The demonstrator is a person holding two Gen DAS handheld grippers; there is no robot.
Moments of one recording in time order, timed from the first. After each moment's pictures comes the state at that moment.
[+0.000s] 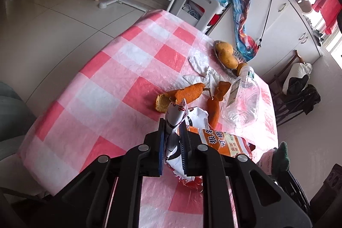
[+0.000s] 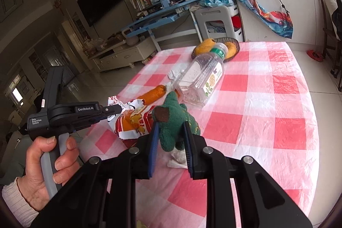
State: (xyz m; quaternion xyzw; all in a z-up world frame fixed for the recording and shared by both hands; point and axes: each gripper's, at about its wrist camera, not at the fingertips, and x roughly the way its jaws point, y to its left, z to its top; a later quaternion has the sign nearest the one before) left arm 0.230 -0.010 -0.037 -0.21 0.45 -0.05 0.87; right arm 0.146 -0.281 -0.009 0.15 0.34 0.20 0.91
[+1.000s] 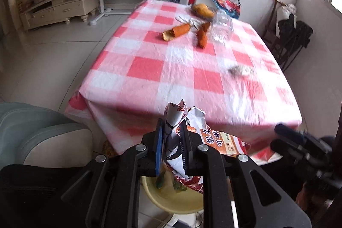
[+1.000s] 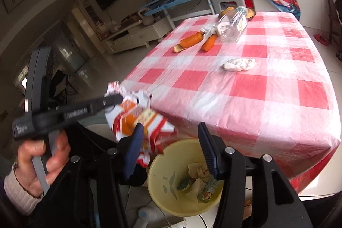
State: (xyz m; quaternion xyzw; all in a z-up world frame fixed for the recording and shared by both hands) left arm 0.050 -0.008 -0.036 -0.01 0.47 -0.10 0.88; right arm 0.029 -0.233 -0.037 0.16 0.39 0.20 0.89
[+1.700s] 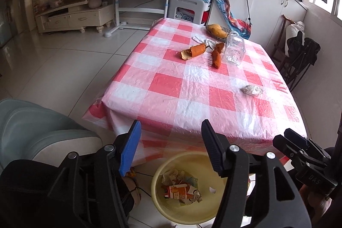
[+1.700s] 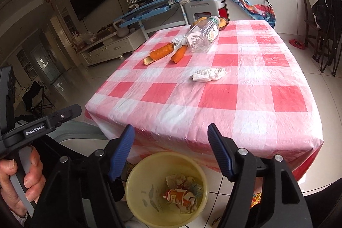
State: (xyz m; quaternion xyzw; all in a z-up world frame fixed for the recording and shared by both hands) left arm 0.039 0.018 -0.015 -0.04 0.41 -0.05 0.91; right arm 0.036 -0.235 -0.047 0.13 0.37 0.13 0.91
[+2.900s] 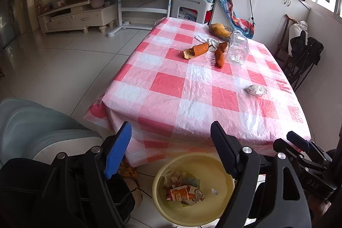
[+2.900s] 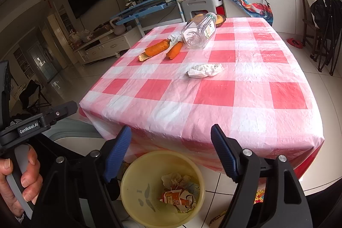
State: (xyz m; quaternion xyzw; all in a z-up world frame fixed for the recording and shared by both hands) left arm 0.045 0.014 -0.023 -0.04 0.41 -0.04 0.91; right arm 0.035 -0.236 -0.050 0.12 0.38 0.12 0.91
